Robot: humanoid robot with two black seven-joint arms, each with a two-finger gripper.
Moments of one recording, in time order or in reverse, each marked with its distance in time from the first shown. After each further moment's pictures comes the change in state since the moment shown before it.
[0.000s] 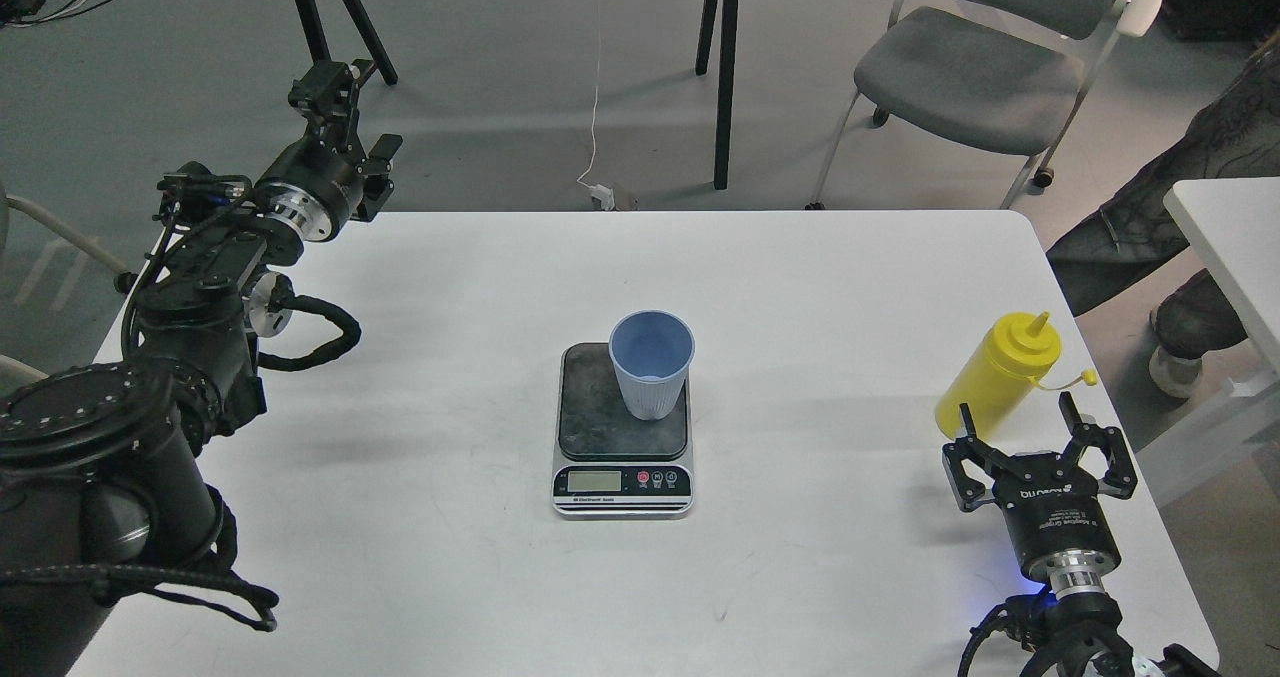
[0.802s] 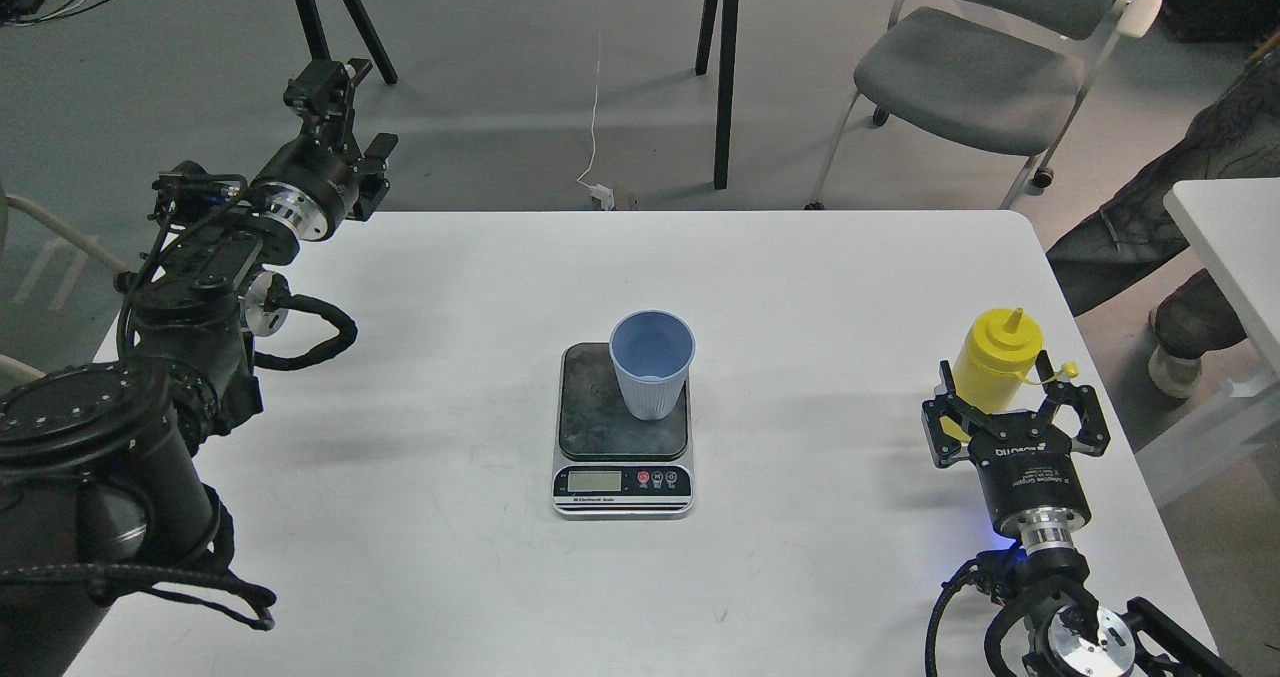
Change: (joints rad) left arm 0.000 0.008 -0.001 0.000 0.001 0.000 0.000; right arm 0.105 0.063 -0.012 -0.067 -0.002 0.000 0.004
